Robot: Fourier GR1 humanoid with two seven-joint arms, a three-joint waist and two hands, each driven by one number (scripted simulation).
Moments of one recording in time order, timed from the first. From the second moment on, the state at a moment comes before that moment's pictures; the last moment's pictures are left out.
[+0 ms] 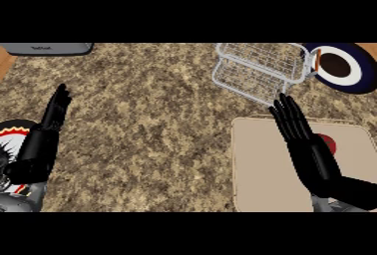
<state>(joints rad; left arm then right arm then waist) -0.10 0.58 -0.29 -1.60 0.19 0.41 -0.12 -0.06 -0.37 0.34 -1.71 -0.40 -0.14 -0.21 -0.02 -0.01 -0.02</state>
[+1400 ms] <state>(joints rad) 0.05 0.35 -0.34 -1.43 0.24 0.44 -0.06 -0.05 -1.08 -0.15 -1.39 -0.39 0.31 -0.04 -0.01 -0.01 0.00</state>
